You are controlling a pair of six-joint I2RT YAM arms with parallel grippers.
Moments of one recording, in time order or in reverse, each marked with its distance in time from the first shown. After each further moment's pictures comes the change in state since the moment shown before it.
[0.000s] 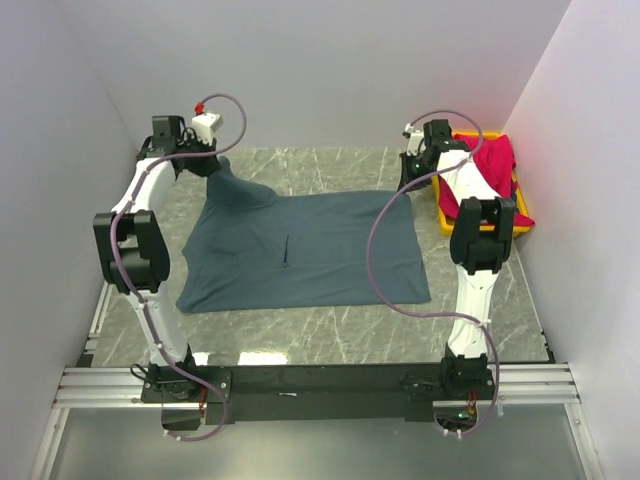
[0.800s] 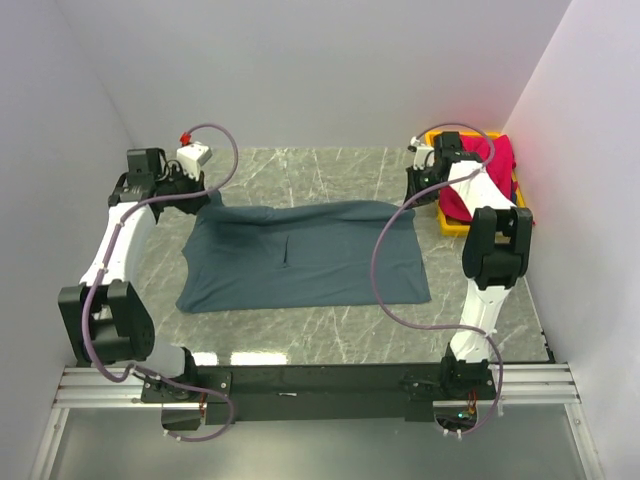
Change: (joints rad) left arm 0.043 -0.533 -0.479 -0.097 0.043 0.067; right arm -0.029 -0.197 -0.273 -0.008 -0.076 -0.065
